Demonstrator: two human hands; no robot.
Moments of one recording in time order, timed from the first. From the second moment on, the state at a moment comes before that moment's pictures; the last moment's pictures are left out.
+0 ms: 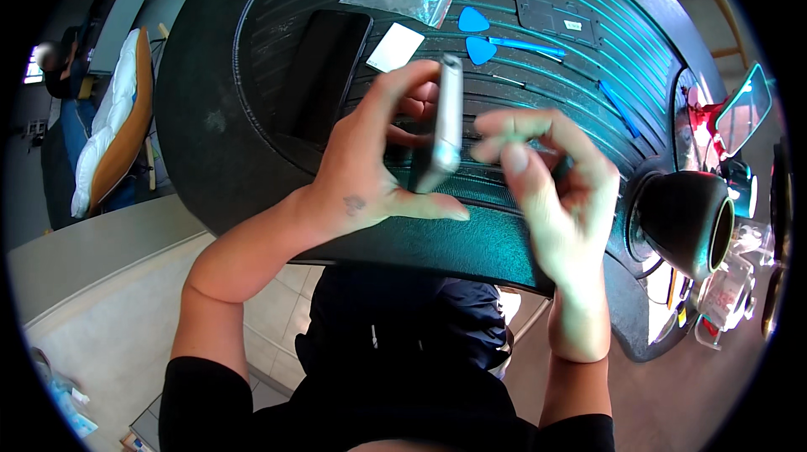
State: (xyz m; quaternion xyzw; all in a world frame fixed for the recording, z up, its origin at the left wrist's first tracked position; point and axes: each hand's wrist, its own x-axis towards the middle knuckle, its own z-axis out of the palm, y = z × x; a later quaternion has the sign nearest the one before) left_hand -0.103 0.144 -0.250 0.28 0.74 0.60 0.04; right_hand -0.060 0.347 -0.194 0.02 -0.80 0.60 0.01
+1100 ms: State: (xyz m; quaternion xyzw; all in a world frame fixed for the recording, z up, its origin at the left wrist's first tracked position) left_hand -0.128 0.121 -0.223 0.06 0.46 0.85 0.26; right_hand -0.122 0.361 -0.197 -0.04 -0.74 0.67 -0.07
